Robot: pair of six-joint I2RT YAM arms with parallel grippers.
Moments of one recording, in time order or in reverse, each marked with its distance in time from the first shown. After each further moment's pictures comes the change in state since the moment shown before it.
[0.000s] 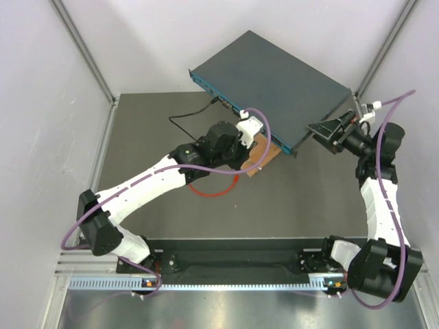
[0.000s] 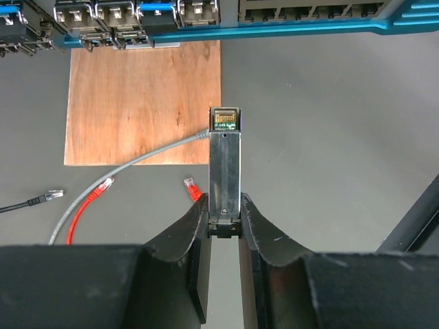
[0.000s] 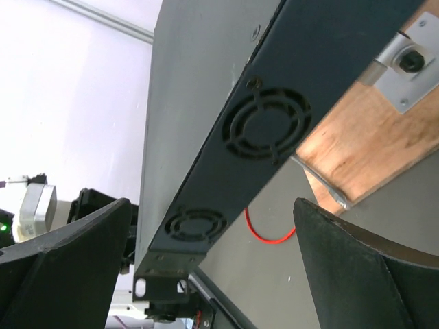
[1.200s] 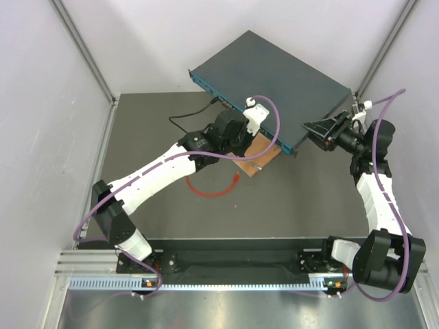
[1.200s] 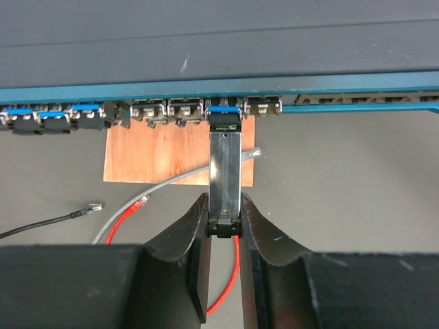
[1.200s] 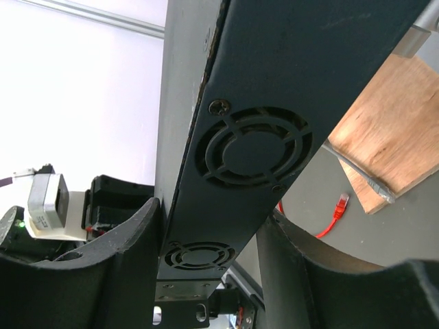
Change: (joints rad) left arm 0.034 0.127 0.176 -0.051 -0.056 0.058; right arm 0.093 0.085 -0.002 0.091 0.032 0.168
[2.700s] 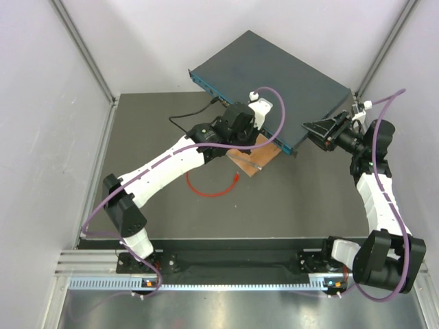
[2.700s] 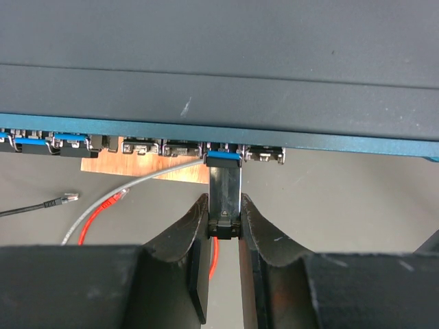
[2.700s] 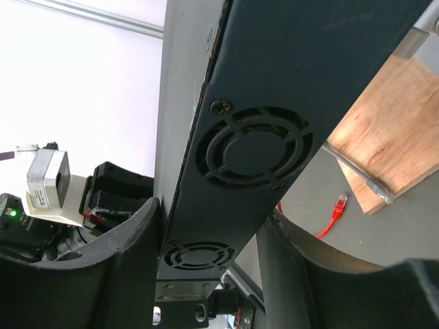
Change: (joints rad) left arm 0.004 0.110 0.159 -0.116 -0.002 -0.113; right arm 0.004 -0.001 0.000 -0.005 0.004 -0.009
